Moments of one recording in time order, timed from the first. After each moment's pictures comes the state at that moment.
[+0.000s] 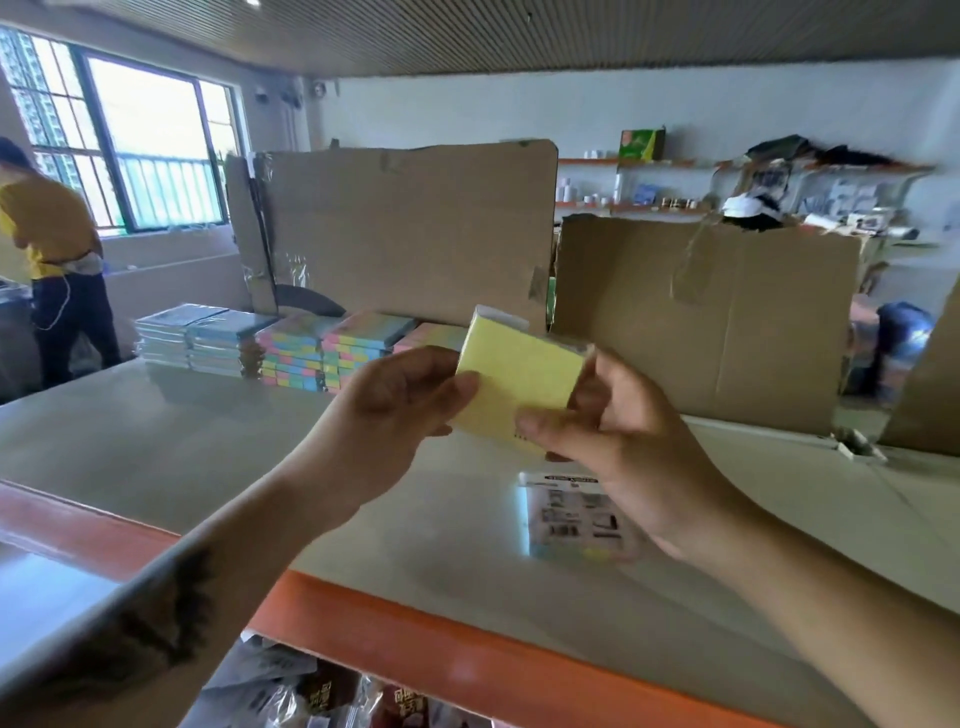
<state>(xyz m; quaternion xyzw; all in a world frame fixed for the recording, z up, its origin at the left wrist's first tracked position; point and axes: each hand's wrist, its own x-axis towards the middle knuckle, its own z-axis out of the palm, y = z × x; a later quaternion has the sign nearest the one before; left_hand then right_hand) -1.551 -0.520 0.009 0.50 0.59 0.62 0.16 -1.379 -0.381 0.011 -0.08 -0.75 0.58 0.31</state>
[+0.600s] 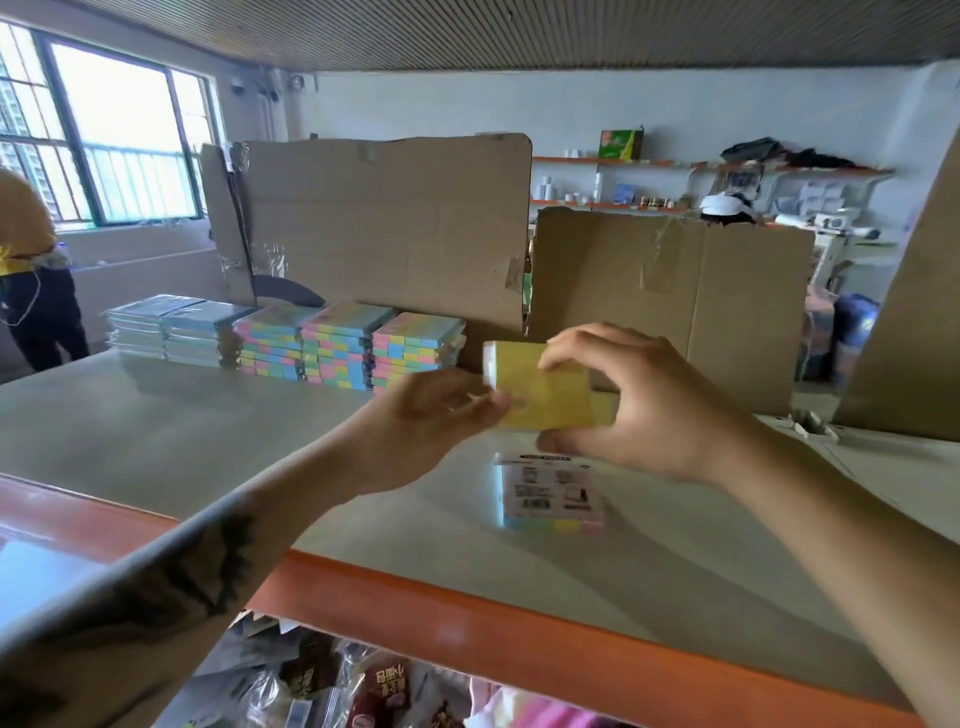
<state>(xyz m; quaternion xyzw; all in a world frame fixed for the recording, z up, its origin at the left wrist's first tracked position) -1.534 -0.500 0.004 0.57 0.66 0.46 0.17 -1.356 -0.328 0.031 -0.06 -0.96 0.07 0.28</state>
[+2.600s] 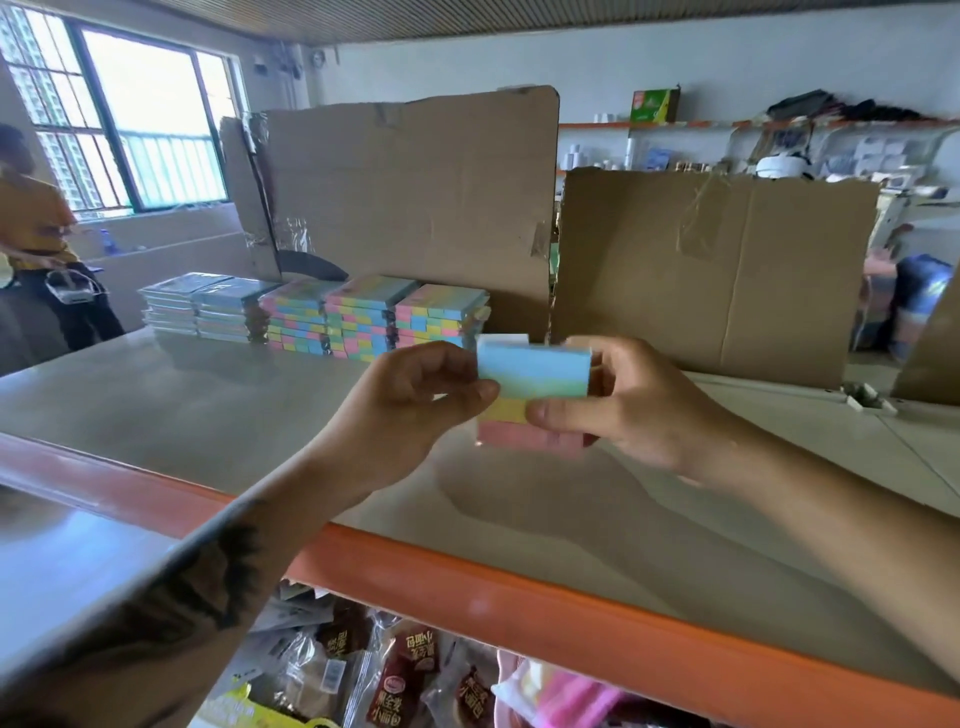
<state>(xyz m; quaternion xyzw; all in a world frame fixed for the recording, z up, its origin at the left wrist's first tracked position) -1.535 -0.519 -0.012 0.50 0.61 0.60 0.15 -1.376 -0.359 0.008 -0.12 -0.84 0.49 0.21</state>
